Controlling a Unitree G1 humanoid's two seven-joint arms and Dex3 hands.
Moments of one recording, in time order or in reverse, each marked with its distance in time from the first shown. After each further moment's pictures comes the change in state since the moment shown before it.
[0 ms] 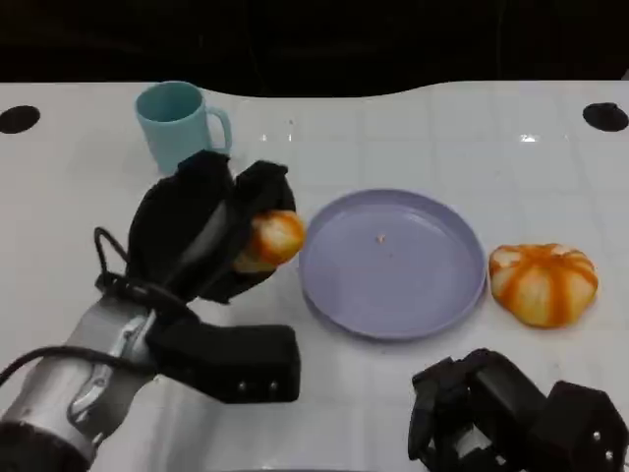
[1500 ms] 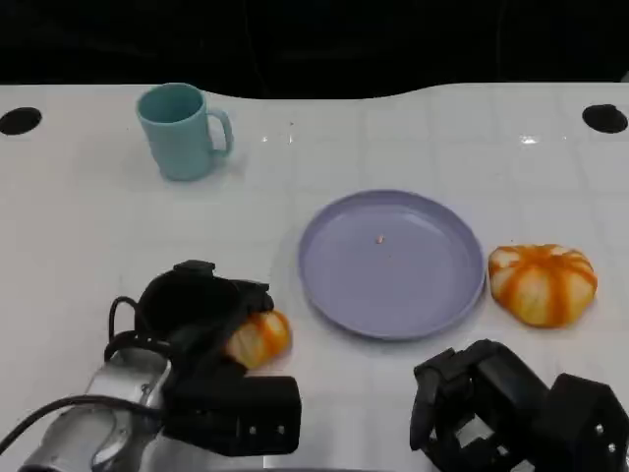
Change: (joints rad) left arm 0.103 -0.017 -0.096 0.153 0.073 0.166 -0.163; right arm -0.023 0.001 -0.014 0.008 -0.002 -0.008 0.002
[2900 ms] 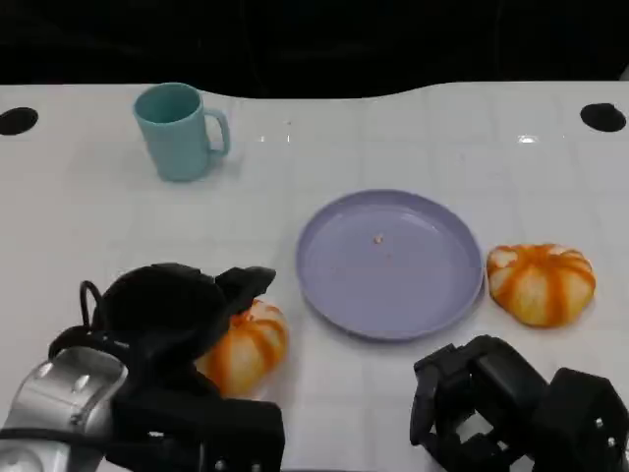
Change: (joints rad) left arm 0.248 0.105 0.188 -0.732 0.099 0.124 -0.624; right arm -0.014 0.000 -0.004 0.009 0.001 0.005 0.004
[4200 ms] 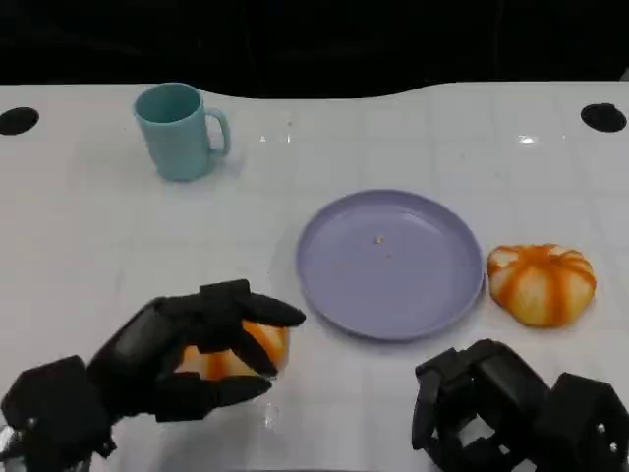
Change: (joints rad) left arm 0.072 -0.195 0.300 0.388 -1.024 -0.466 -0.159; right arm 0.007 -0.002 0.000 0.008 0.000 -0.018 0.001
